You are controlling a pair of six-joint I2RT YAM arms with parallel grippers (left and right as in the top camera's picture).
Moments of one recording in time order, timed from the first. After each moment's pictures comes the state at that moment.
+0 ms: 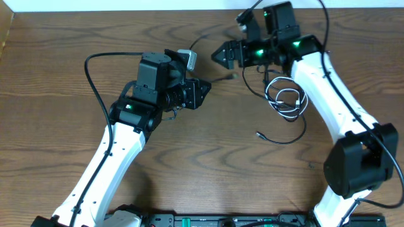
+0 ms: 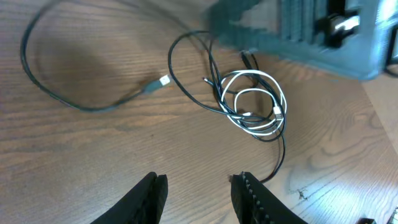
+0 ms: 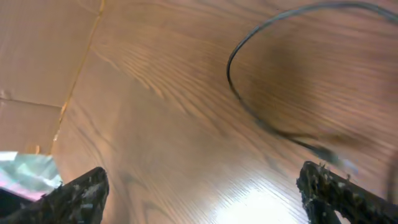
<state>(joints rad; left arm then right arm) -0.33 1.35 1.11 -0.48 0.44 -0.30 0.30 1.89 1.68 -0.66 -0.65 0.25</state>
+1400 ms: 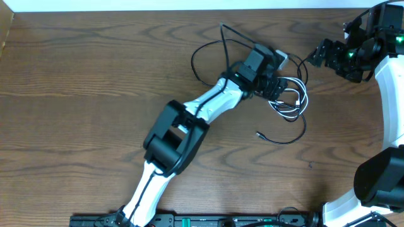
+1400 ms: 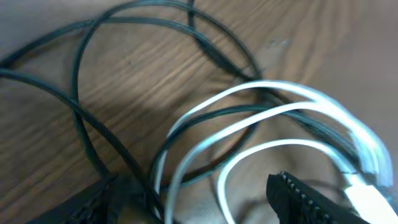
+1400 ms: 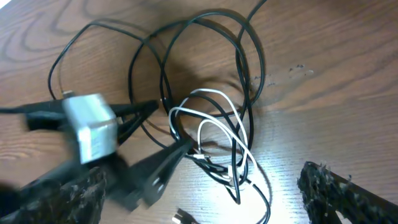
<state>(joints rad) -0.69 2.30 1.71 -0.17 0.31 -0.12 -0.16 1.78 1.68 -1.07 -0.34 0.21</state>
